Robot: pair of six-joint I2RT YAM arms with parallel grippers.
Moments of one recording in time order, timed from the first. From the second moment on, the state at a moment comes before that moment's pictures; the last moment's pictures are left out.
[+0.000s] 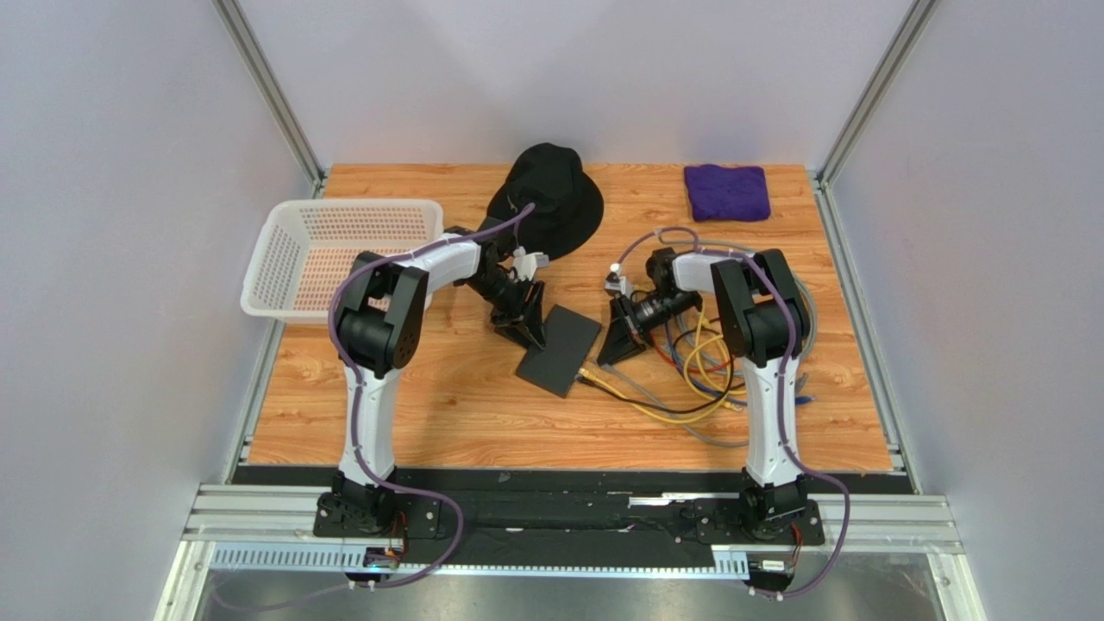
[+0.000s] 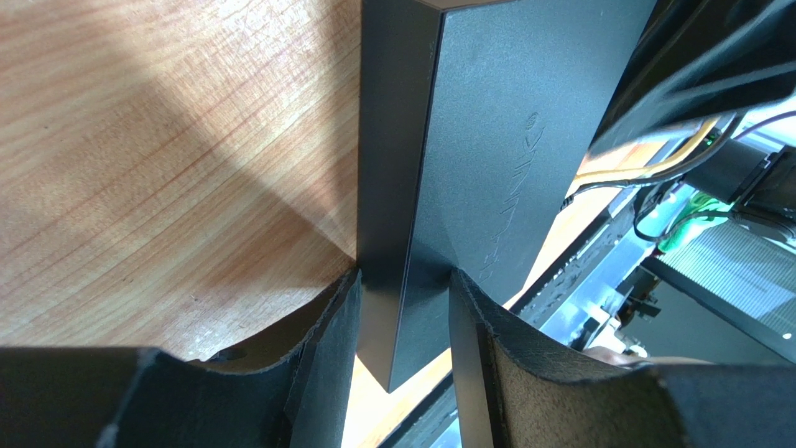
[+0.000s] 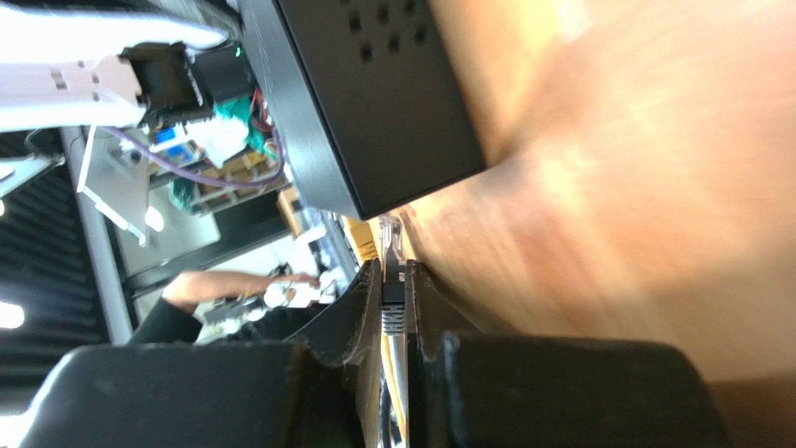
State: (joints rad) left arm -0.39 2.16 1.52 -0.82 0.71 -0.08; right arm 0.28 2.26 1.40 -0.84 -1.11 -0.10
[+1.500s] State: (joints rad) left arm -0.30 1.86 1.44 -0.82 0.49 0.07; right arm 0.21 2.00 1.64 -0.80 -0.64 -0.11
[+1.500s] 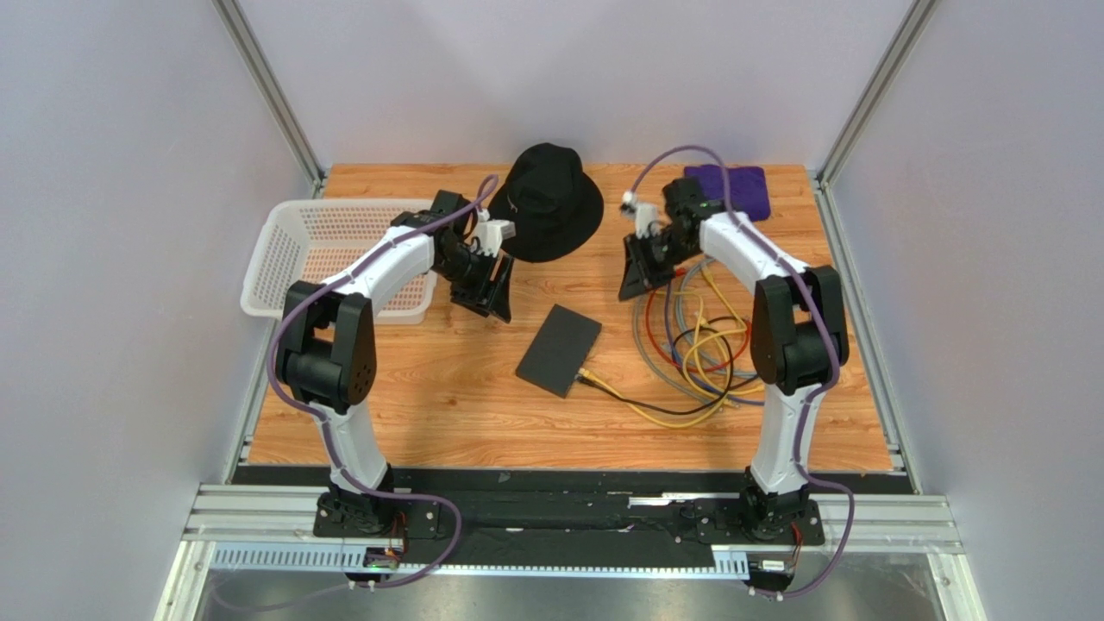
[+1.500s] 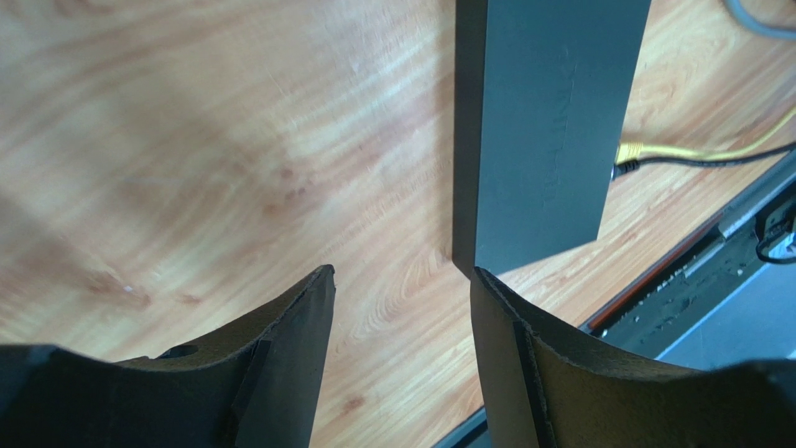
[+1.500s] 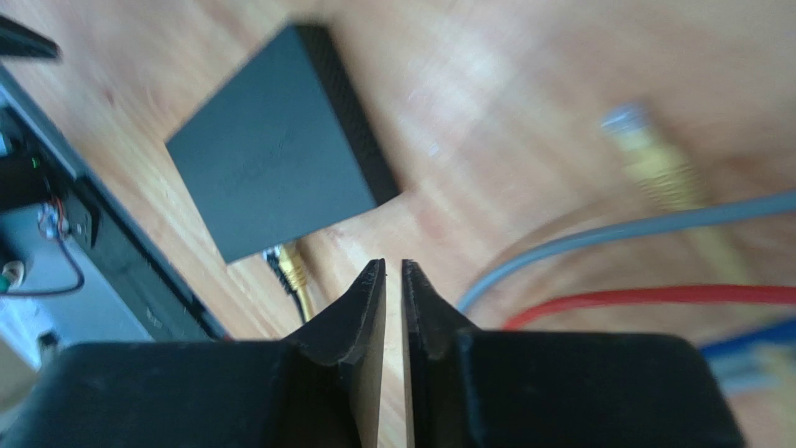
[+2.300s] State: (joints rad) left arm -0.32 1.78 1.29 -0.74 0.47 0.05; right arm 0.42 2.31 1.95 -0.78 -0.58 -0.08
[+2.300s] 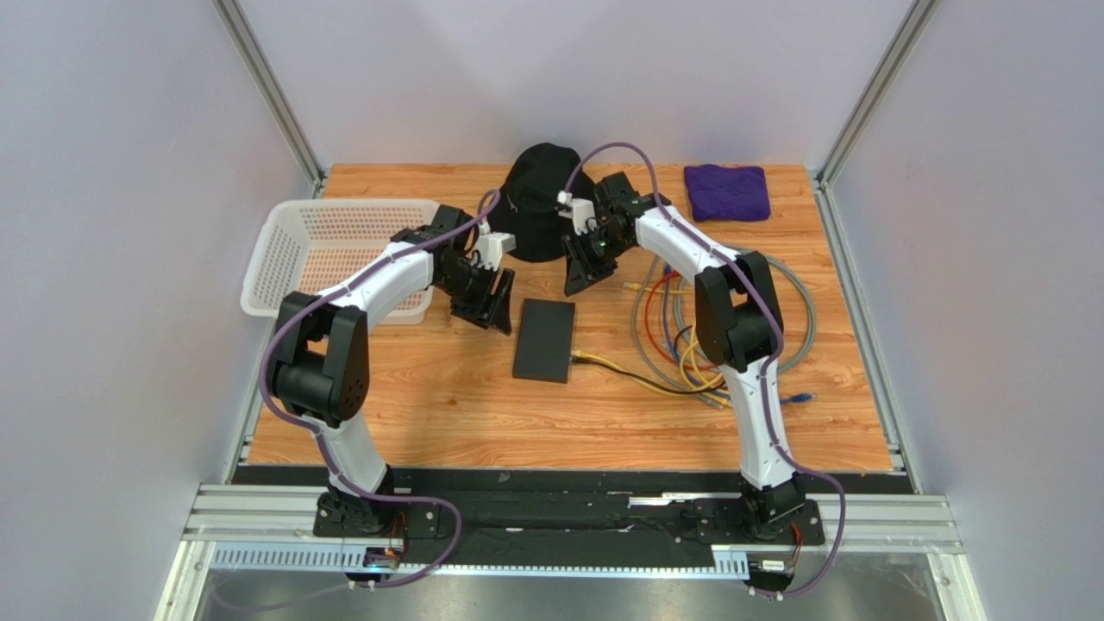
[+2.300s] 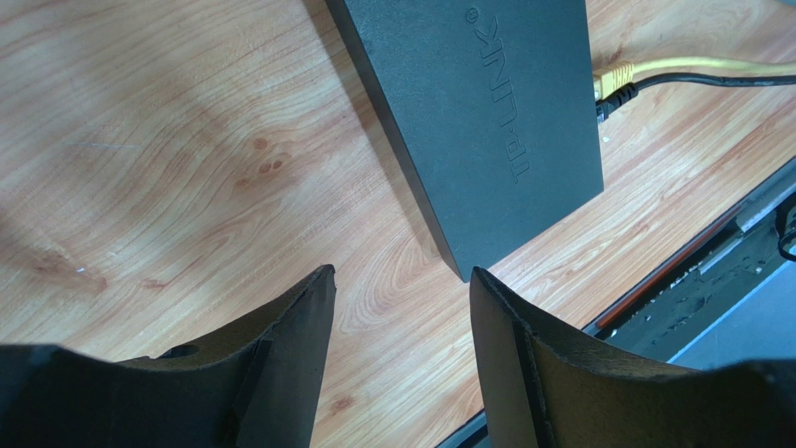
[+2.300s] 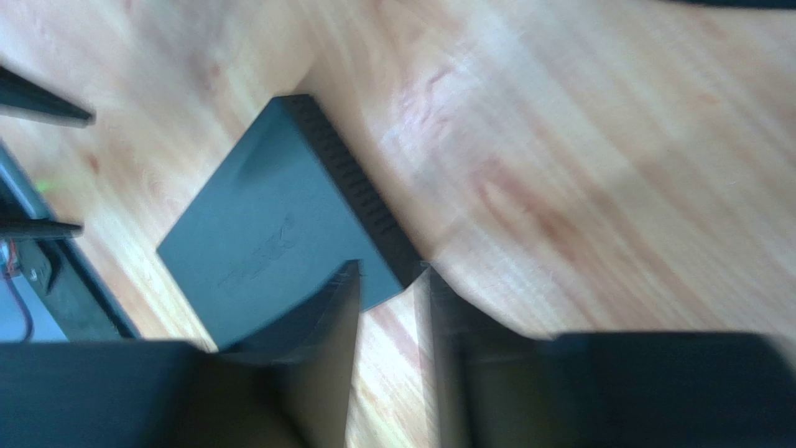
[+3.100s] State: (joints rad) left arm -0.36 2.06 1.46 -0.79 0.51 -0.01; right arm 0.33 2.30 1.79 -1.16 -0.99 -0.44
